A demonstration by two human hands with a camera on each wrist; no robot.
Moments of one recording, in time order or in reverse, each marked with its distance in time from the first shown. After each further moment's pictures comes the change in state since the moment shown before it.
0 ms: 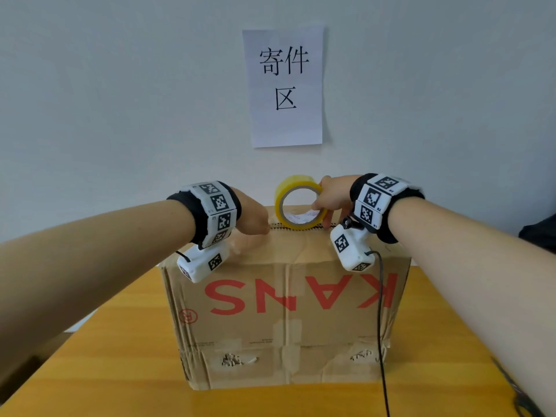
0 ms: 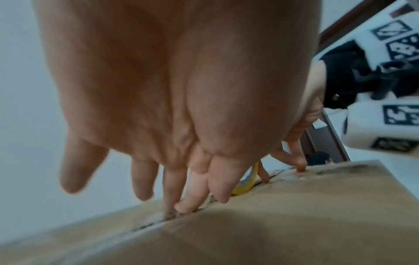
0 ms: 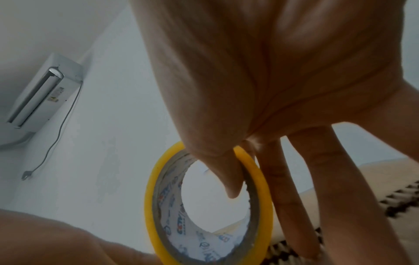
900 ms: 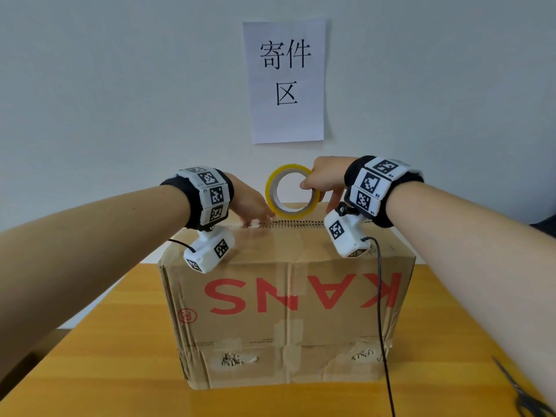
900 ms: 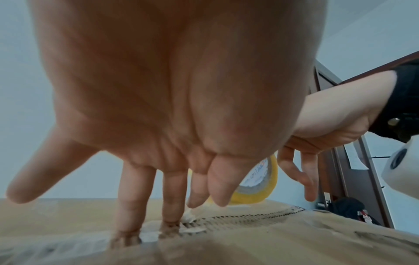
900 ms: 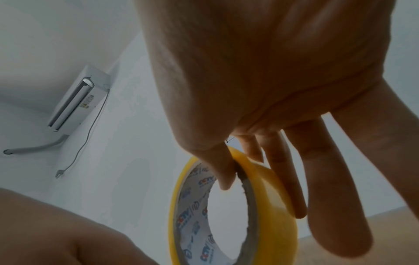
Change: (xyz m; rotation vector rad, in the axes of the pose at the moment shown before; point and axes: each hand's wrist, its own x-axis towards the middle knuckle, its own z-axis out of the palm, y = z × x) left_hand -0.010 -0.006 -0.017 -0.232 -0.057 0.060; right_hand -0.006 -0.019 -0.021 0.032 0.067 -0.116
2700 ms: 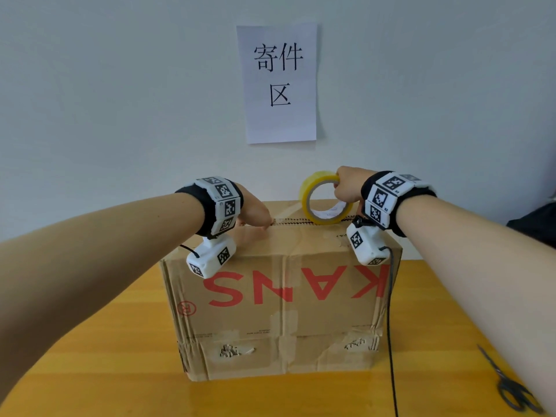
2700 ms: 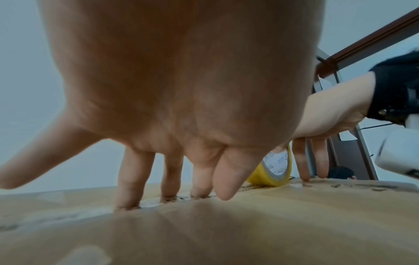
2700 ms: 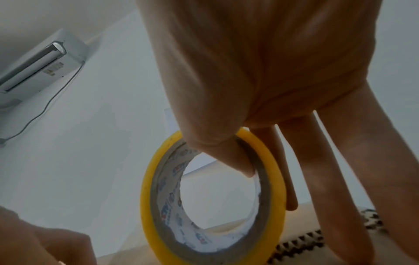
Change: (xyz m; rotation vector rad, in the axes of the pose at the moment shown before) left_hand 0.044 0.004 0.017 0.027 -0.008 -0.094; right_hand 0.001 0.057 0.010 -0.167 0.106 0.168
